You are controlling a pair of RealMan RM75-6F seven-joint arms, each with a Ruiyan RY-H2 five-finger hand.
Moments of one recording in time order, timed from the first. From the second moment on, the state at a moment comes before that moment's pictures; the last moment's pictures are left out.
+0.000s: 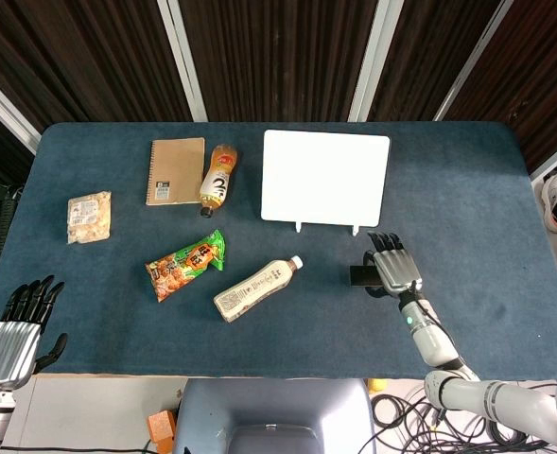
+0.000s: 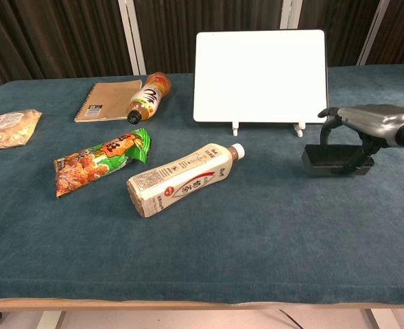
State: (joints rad) left arm -0.12 -1.17 -0.01 -1.58 1.57 1.49 0.12; right arm 0.67 -1.53 0.14 -1.34 -0.97 0.94 -0.41
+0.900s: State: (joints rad) left arm -0.14 -1.20 -0.04 -1.54 1.52 1.45 0.14; right arm 1.01 -2.00 0.28 -0.35 -1.14 1.02 -0.60
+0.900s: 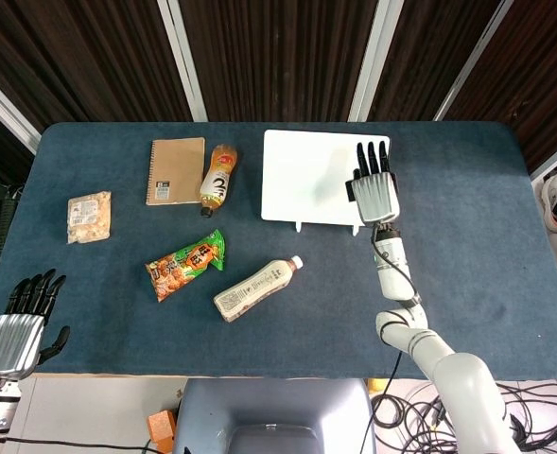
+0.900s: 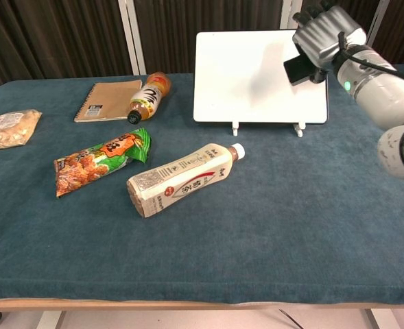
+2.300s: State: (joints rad) left arm -0.15 -1.23 -0.06 -1.53 1.42 1.41 0.20; right arm 1.10 -2.16 0.34 -0.09 -1.17 0.82 -0.51
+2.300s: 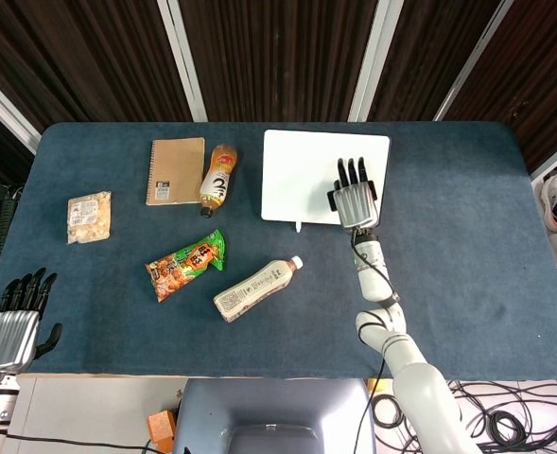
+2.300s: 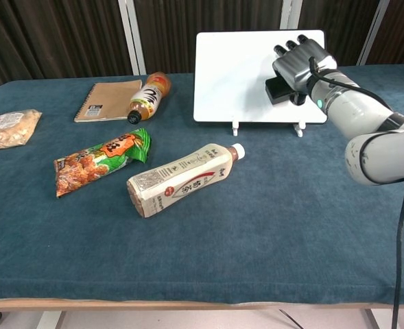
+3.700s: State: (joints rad) left arm -0.13 -1.20 -0.04 -1.55 1.48 1.46 0.17; right arm 0.73 -1.89 0.21 -0.65 -1.29 1.35 -0.35
